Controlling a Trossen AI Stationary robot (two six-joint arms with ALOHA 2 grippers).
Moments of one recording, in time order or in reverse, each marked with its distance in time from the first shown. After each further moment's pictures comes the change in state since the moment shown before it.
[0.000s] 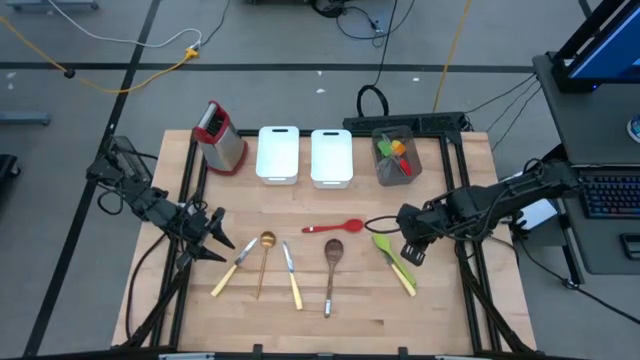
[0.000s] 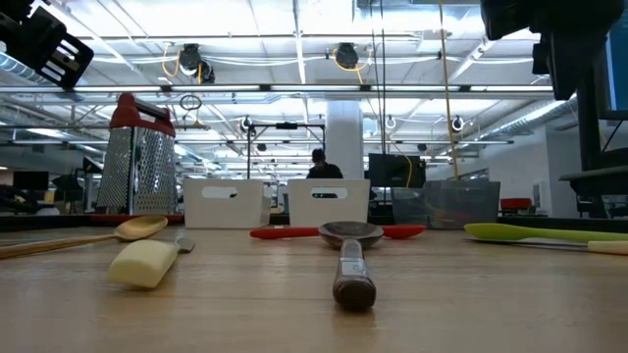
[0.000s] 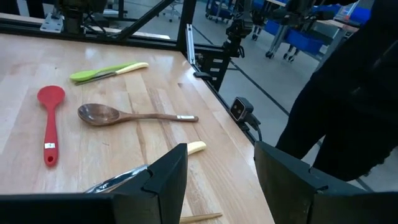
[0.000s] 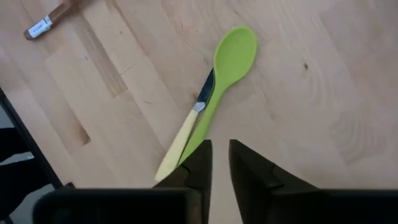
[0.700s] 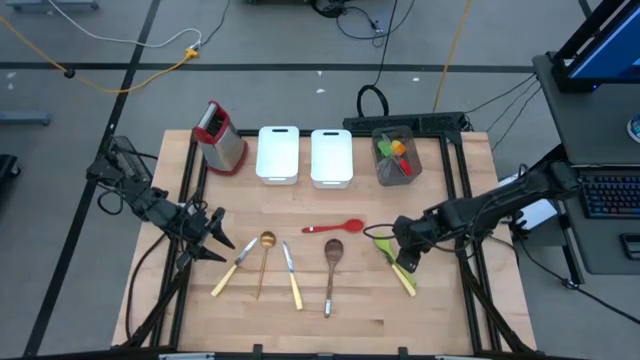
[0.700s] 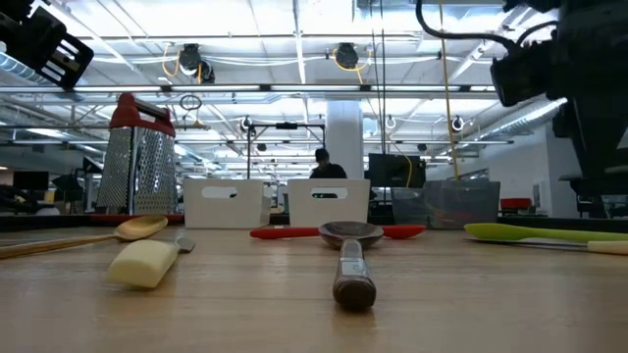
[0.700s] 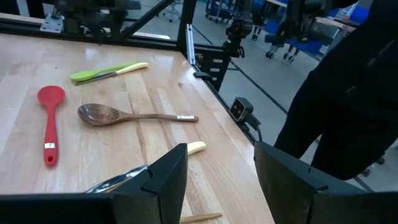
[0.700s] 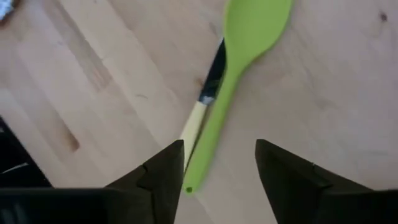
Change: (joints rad) left arm 0.000 0.000 0.000 0.000 0.000 -0.001; right arm 0.000 0.005 -0.303 0.337 -0.117 0.097
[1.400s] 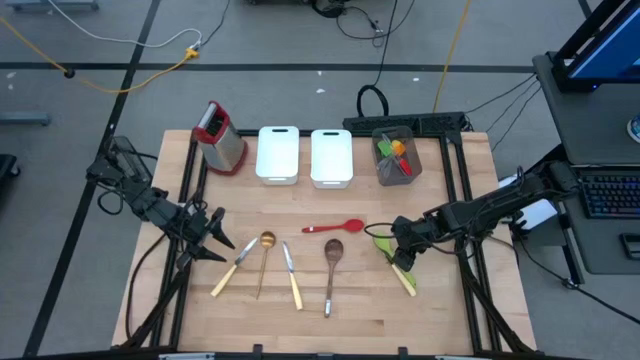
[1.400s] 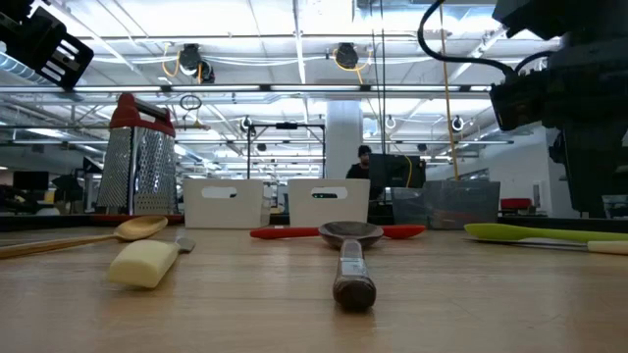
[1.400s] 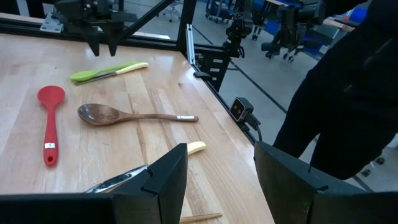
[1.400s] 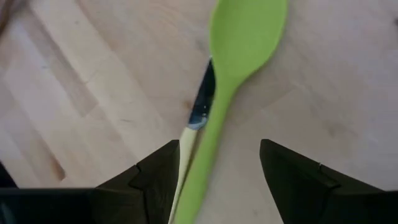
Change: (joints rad) left arm 0.000 0.000 0.000 0.000 0.000 -0.001; right arm -0.014 0.000 -0.128 0.193 0.036 0.036
